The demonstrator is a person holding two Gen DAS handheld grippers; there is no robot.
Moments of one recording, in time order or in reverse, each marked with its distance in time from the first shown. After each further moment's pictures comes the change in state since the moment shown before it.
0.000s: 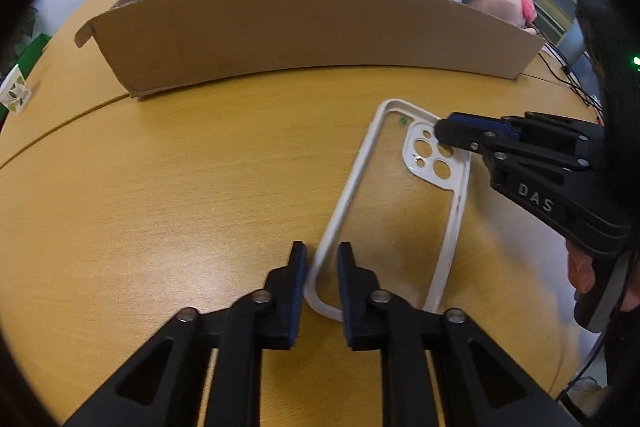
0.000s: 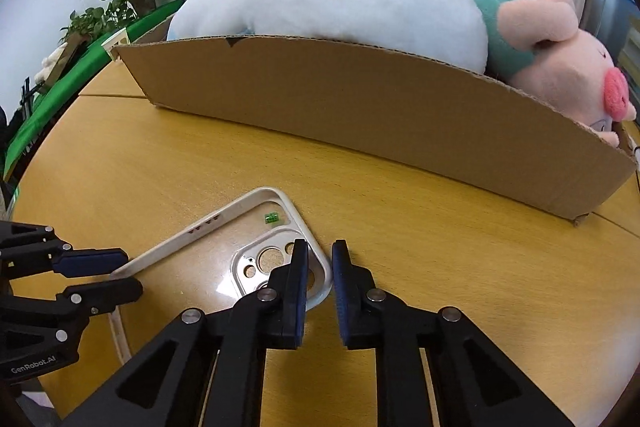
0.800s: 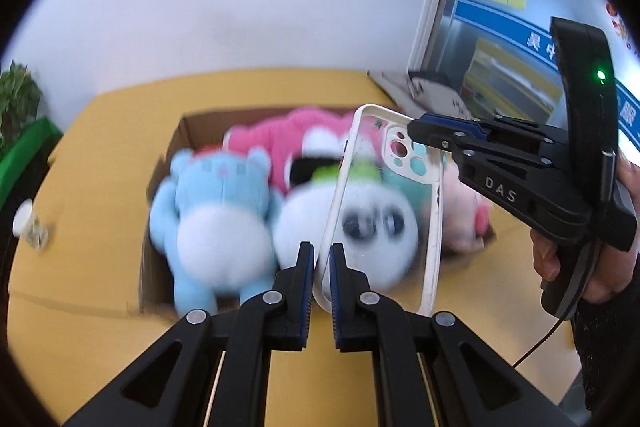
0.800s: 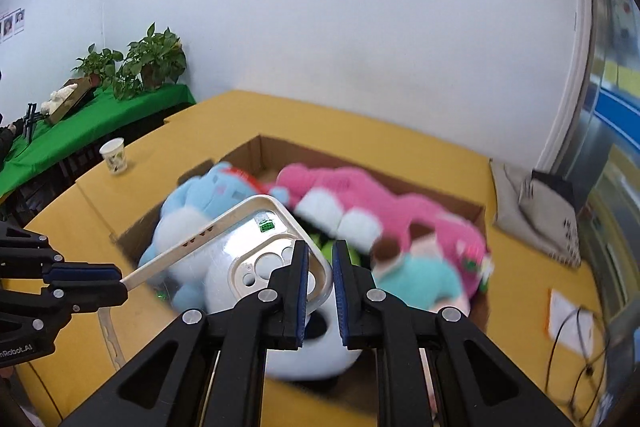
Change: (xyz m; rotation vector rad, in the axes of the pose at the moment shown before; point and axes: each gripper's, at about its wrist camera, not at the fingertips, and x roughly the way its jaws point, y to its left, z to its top) left arm -0.114 -0.007 0.170 0.046 -0.390 -0.053; right arm -0.112 -0.039 0.178 -0.149 -0.348 -0.089
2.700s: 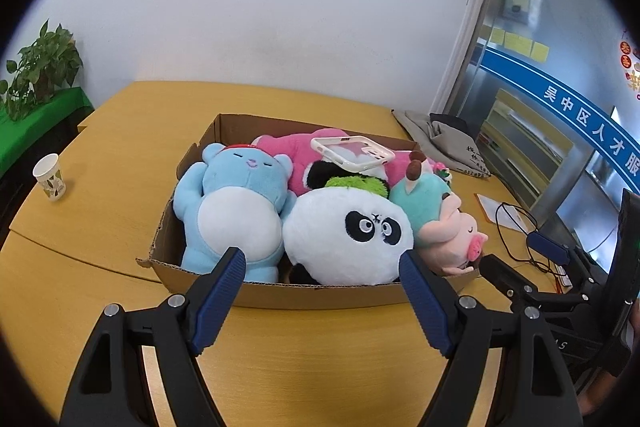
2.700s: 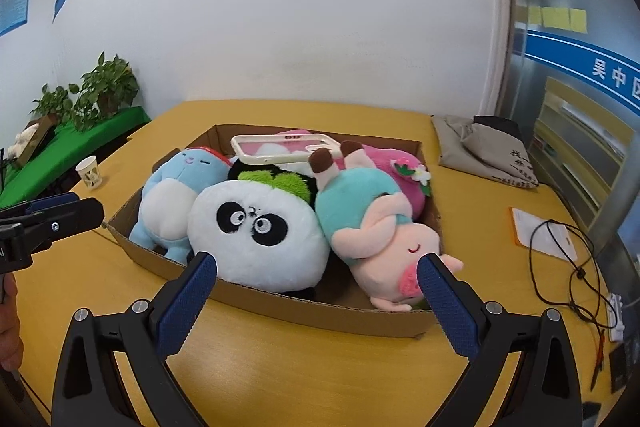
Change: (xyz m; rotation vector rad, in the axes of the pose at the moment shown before) left arm -0.046 -0.006 -0.062 -0.167 -0.124 0.055; right arm -0.076 0.004 -0.093 0.216 0.000 -0.164
